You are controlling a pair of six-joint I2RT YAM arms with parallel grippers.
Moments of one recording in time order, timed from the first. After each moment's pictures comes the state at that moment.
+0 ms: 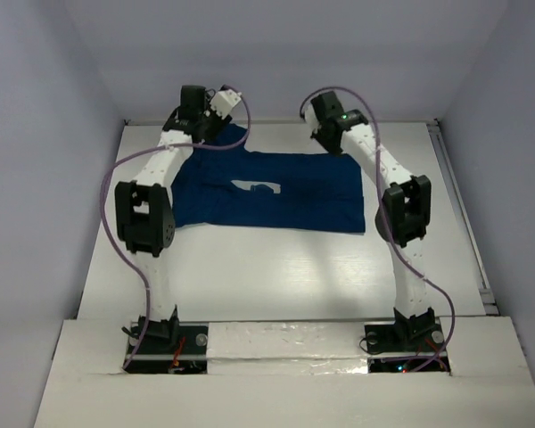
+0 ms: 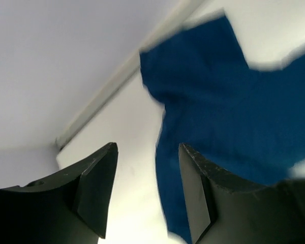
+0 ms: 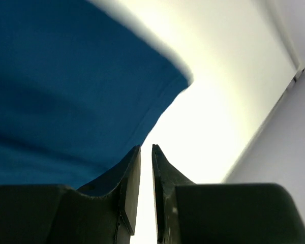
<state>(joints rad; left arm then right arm) -0.18 2.01 1.78 -0.33 0.02 0.68 0.40 2.24 2.16 -0.94 0.41 -0.45</state>
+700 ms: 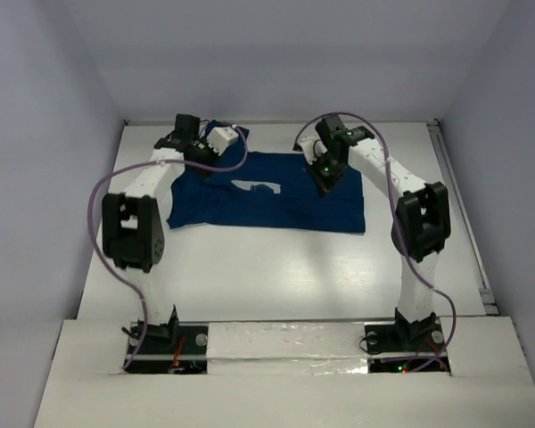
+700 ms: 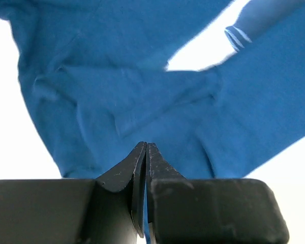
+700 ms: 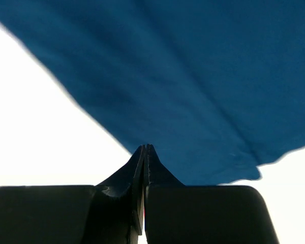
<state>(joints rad) -0.16 1.91 1.55 -0.58 0.27 0.59 0.39 2.05 1.84 -1.03 -0.21 -0.35</state>
